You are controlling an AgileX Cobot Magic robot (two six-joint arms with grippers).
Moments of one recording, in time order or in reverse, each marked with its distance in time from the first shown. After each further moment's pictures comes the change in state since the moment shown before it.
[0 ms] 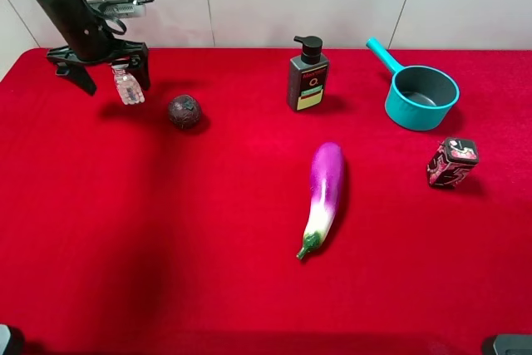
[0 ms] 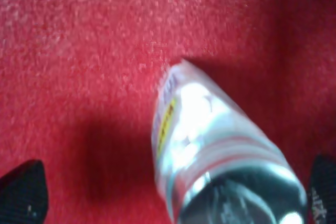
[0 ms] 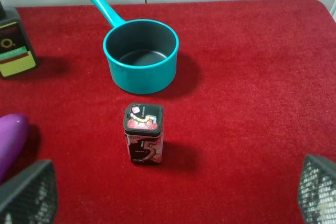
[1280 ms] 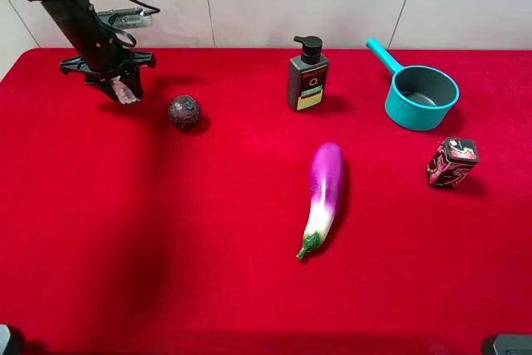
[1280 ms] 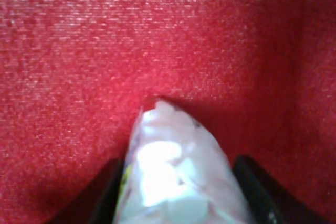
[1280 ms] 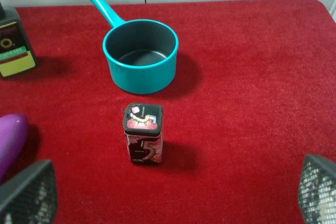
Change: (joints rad) left arm 0.000 0.061 0.000 -0.013 -0.082 0.000; right arm 0.000 0.000 0.000 -0.001 0.000 0.000
